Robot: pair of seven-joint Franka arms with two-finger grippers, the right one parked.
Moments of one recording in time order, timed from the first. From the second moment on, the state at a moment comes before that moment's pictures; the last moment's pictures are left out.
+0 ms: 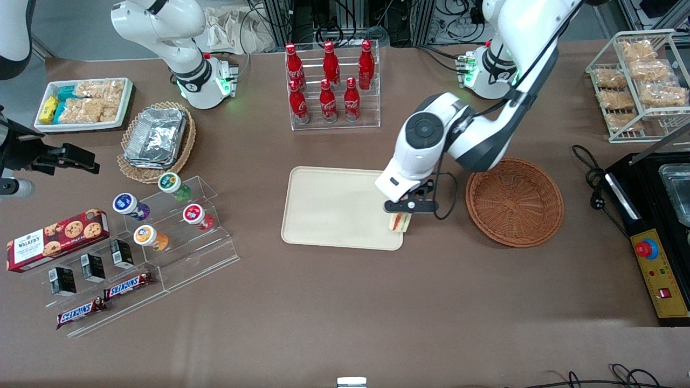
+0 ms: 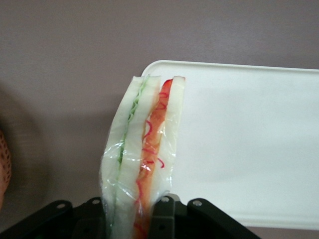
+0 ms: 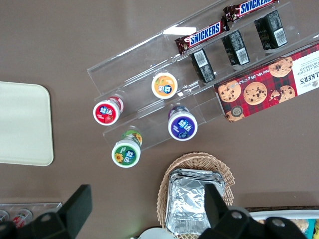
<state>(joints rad) -0.13 0.46 -0.59 -1.83 0.31 2.16 -0.83</state>
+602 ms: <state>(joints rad) -0.18 0.59 -0.59 -1.82 0.48 2.25 -1.00</state>
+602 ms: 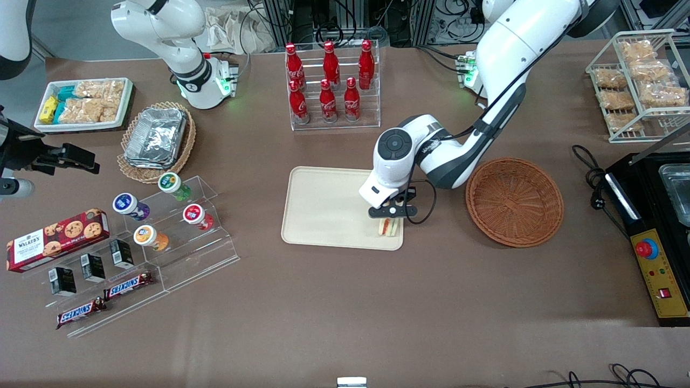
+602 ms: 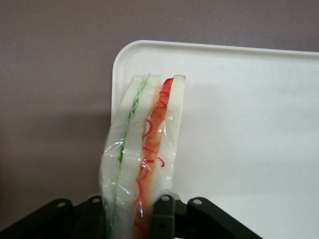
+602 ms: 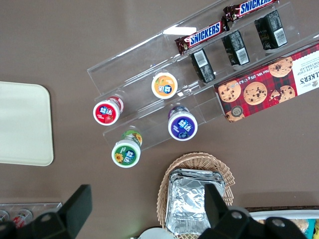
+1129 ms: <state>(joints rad) -0.18 0.66 -0.59 -1.82 0.63 2.27 -1.11</state>
